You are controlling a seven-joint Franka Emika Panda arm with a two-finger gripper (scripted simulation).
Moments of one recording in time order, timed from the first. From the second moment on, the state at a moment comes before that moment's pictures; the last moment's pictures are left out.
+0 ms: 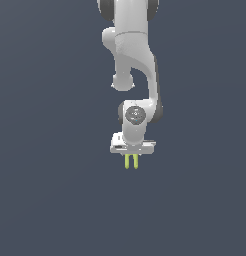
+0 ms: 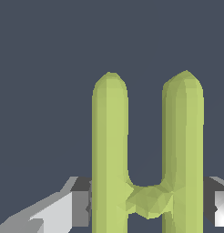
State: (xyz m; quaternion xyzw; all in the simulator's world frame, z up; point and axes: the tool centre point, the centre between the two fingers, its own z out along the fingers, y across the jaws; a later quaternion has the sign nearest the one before) arm 0.001 0.041 0.015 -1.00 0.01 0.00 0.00
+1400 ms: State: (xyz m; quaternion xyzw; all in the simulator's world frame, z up) arm 0.019 0.071 0.114 -1.00 0.01 0.00 0.00
